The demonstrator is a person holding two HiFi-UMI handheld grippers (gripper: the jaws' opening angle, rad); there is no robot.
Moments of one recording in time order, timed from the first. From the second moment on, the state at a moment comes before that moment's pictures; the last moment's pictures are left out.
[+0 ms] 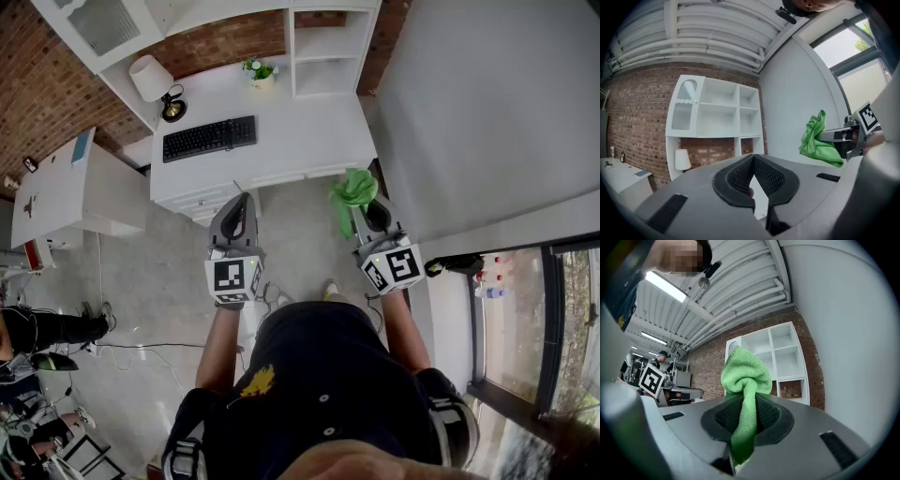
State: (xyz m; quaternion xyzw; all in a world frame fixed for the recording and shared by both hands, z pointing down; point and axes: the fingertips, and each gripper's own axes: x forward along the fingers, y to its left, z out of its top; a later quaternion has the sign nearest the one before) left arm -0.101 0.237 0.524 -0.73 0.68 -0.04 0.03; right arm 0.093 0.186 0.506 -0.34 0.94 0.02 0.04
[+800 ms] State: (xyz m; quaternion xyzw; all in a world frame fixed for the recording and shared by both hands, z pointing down) left arm -0.033 0.189 0.508 -0.72 0.69 -0.05 0.05; right arm 0.184 0.125 0.511 -0.33 0.94 0.00 0.03
